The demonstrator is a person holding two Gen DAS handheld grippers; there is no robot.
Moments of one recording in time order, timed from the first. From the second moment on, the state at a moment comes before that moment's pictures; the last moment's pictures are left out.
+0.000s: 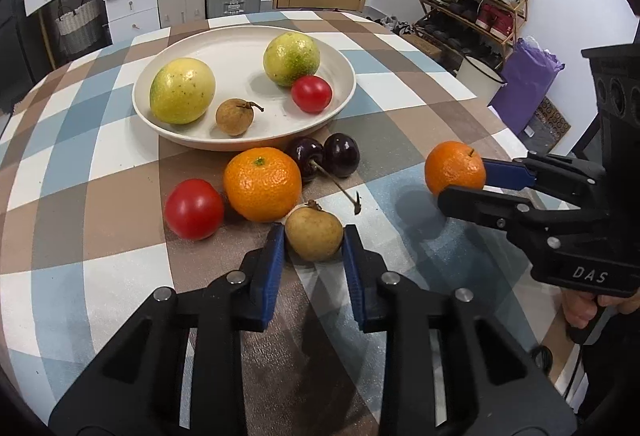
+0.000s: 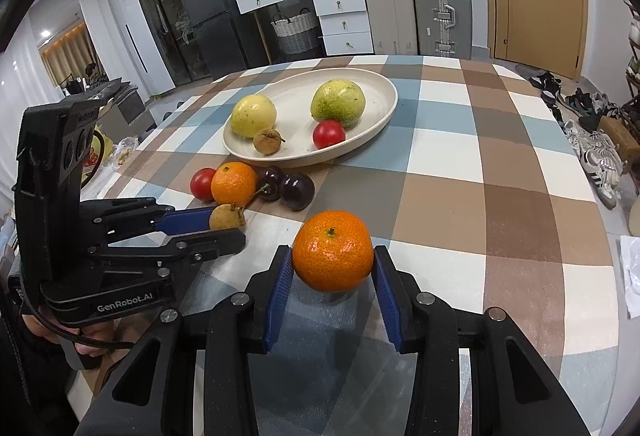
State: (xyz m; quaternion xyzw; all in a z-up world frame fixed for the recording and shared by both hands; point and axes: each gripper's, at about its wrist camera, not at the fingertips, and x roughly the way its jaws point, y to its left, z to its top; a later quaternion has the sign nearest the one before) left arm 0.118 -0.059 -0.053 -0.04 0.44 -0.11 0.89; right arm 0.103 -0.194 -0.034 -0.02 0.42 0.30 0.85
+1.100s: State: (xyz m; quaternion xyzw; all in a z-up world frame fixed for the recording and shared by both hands) left arm 0.118 -0.007 0.017 -0.04 0.36 -0.07 0.93; right arm 0.131 -0.153 0.015 -0.03 0.39 0.32 0.86
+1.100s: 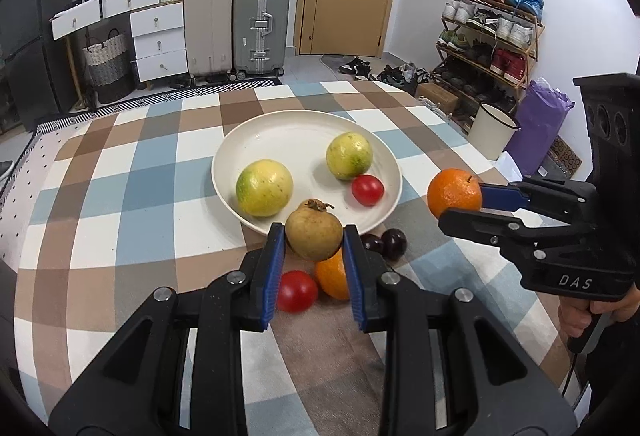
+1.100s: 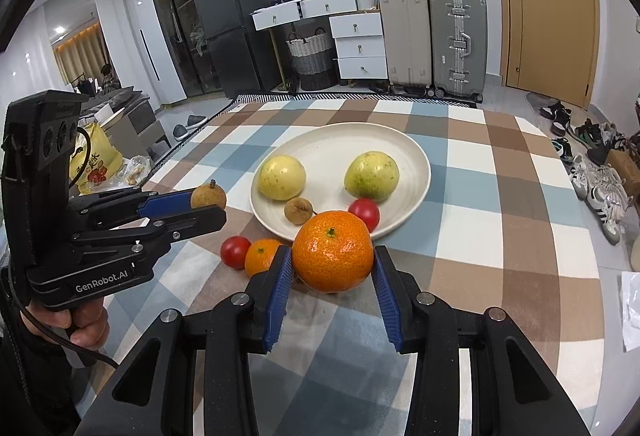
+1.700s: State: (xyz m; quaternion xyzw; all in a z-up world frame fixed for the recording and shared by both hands) left arm 0.168 0.006 -0.014 -0.04 0.39 -0.06 0.92; right arm 0.176 -0.114 -0.009 -0.03 0.41 0.32 0.85
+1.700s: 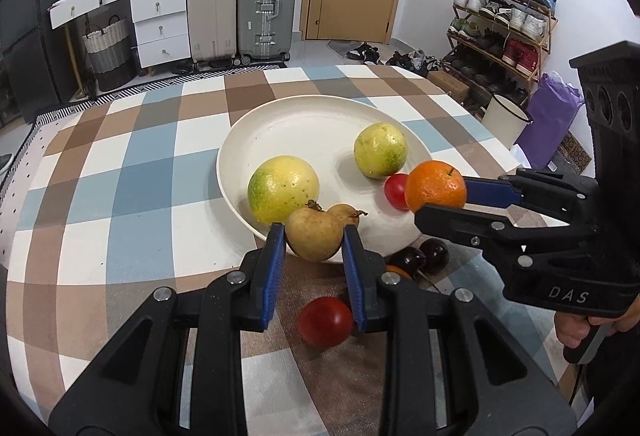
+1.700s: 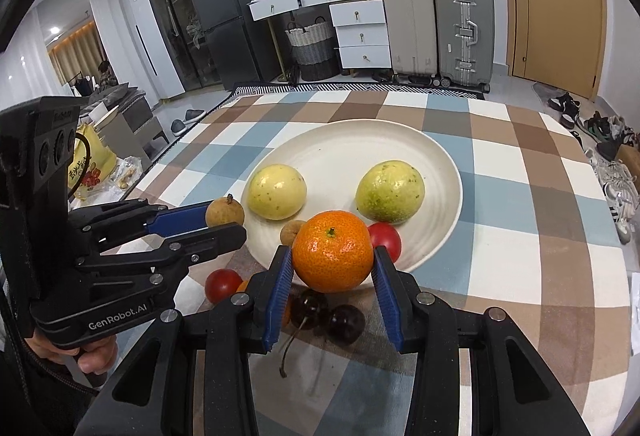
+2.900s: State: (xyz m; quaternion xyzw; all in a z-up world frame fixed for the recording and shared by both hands) left arm 0.202 0.014 -0.018 -0.03 0.40 -0.05 0.92; right arm 0.210 -0.116 -0.002 -0.02 0.38 0.30 0.87
